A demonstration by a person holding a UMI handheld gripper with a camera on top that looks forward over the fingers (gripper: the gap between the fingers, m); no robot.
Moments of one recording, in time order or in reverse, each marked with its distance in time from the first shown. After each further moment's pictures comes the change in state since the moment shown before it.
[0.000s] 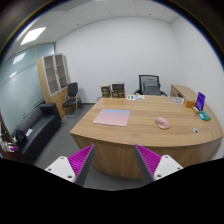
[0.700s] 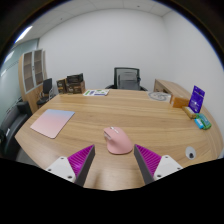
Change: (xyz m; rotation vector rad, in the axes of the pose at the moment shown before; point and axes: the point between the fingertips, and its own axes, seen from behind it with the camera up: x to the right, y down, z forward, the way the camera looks) arm 0.328 -0.017 0.251 -0.022 0.163 -0.014
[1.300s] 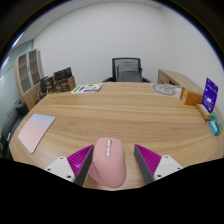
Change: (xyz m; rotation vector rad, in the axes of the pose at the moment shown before) arm 0.043 -0.022 0.136 -0.085 -0.049 0.049
